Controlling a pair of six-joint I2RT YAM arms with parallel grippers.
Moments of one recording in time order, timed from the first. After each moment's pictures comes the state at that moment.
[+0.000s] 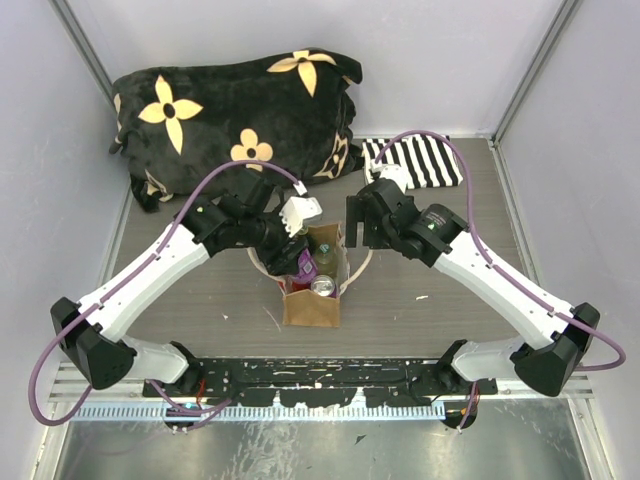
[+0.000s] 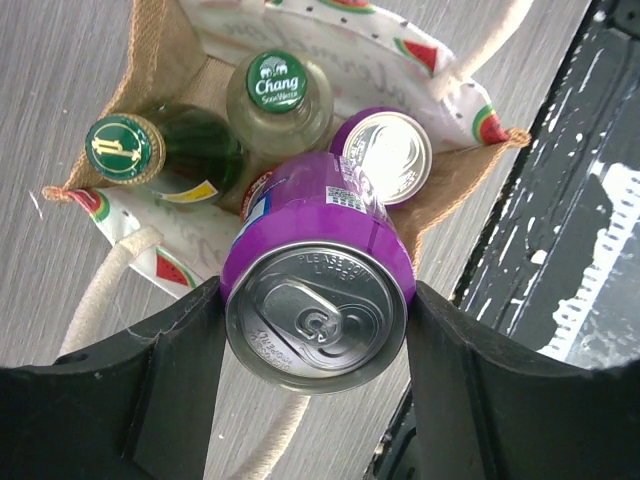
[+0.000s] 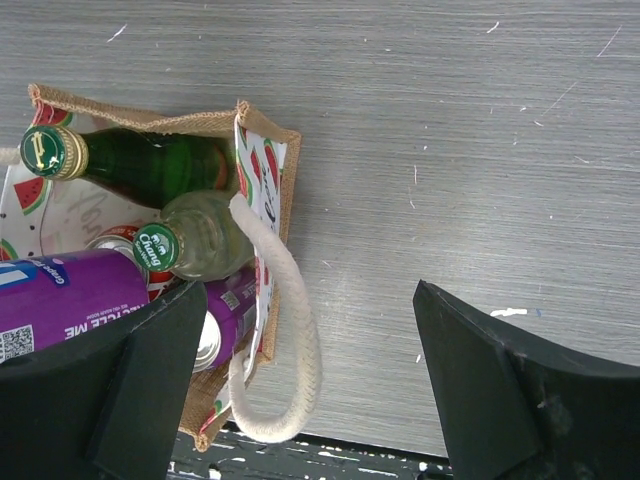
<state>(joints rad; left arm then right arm) -0.72 1.36 1.39 -0.93 0.37 0.32 0.77 1.28 1.36 -0.93 0.38 0.61</state>
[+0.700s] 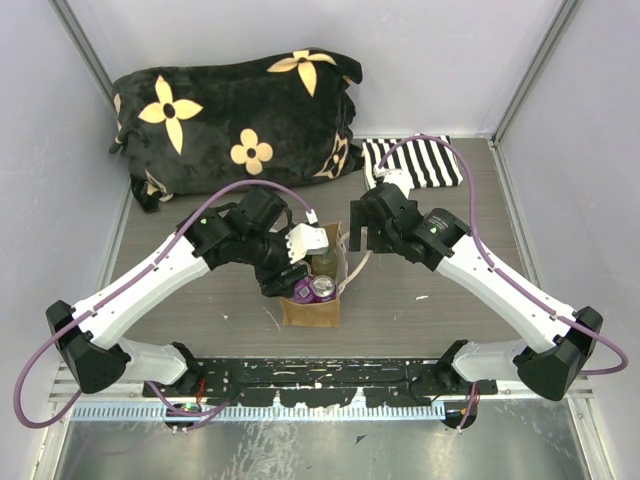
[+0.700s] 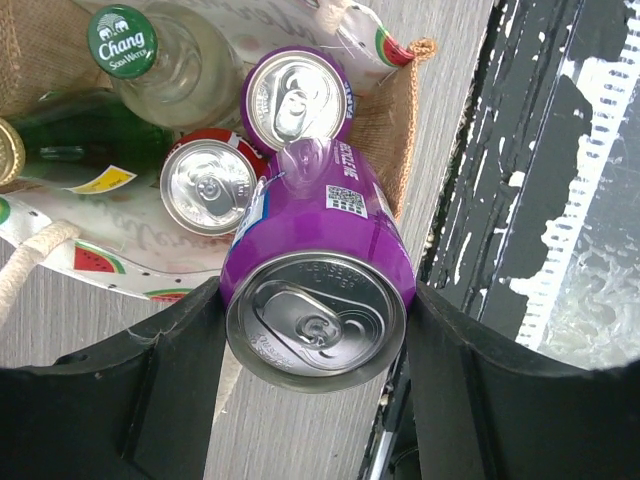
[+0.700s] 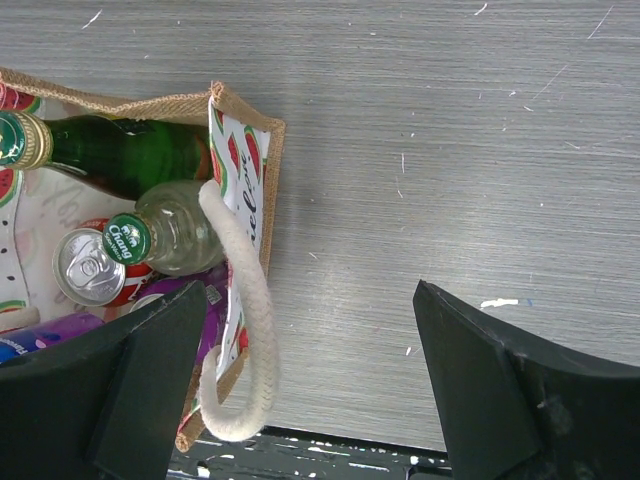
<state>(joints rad) -0.84 1.32 1.37 -1.05 0.34 0.42 0.76 1.25 1.31 -0.93 0.38 0.61</state>
